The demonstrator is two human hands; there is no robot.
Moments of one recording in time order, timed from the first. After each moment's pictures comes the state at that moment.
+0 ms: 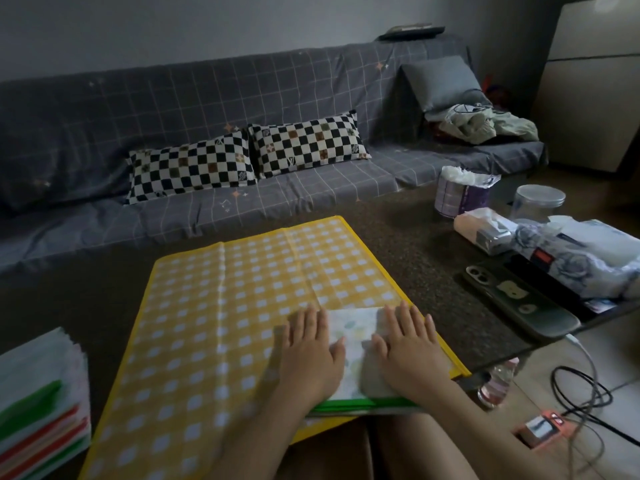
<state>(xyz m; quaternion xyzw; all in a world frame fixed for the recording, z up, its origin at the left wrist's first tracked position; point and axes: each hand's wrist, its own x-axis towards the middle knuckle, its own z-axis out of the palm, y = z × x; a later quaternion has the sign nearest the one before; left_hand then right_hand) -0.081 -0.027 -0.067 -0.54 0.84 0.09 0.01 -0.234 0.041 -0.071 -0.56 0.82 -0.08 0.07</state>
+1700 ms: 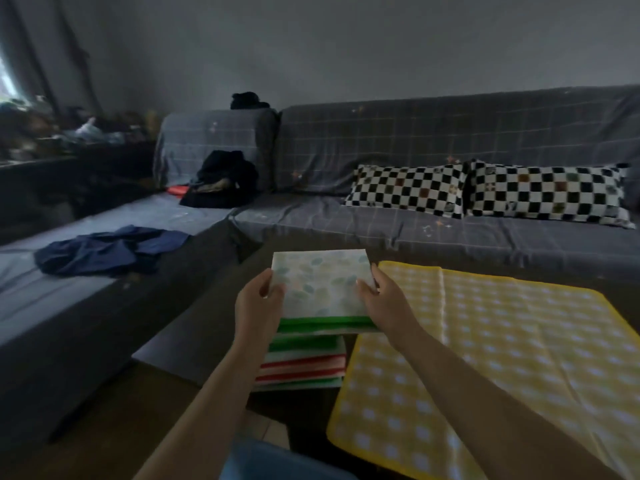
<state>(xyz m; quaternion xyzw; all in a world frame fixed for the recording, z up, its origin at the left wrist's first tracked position) 0.269 -0.008 0.057 -0.69 0.46 0.14 -0.54 0.094 -0.081 0.050 -0.67 0.49 -0.40 0.40</state>
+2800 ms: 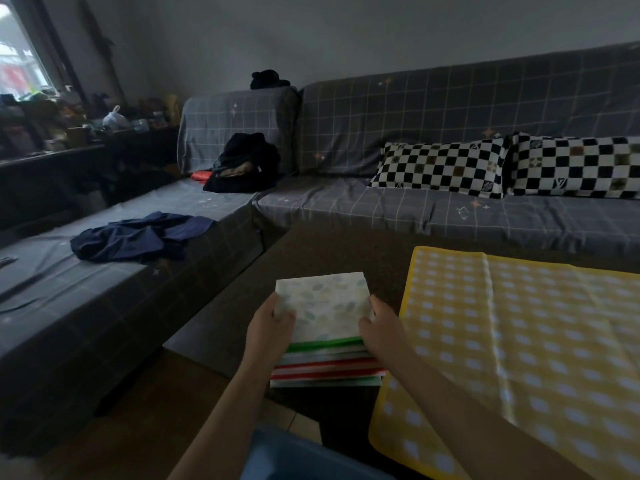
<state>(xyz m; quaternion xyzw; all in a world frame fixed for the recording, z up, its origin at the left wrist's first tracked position) 0.318 -0.006 0.008 -0.76 0.43 0.24 -0.42 0.152 -0.081 -0.010 -0.72 0.53 -0.23 0.39</state>
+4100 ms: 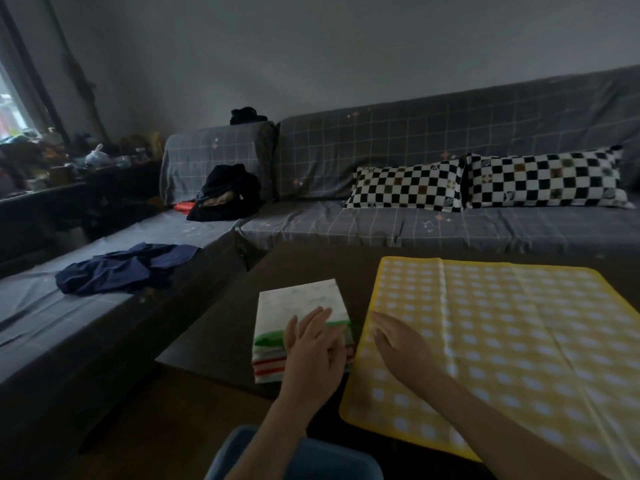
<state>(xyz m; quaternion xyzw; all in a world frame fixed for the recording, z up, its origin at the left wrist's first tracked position) 0.223 0.035 -0.009 -0.62 0.70 -0.05 -0.34 0.057 -0.031 -0.012 -0.80 0.48 -0.28 0.23</state>
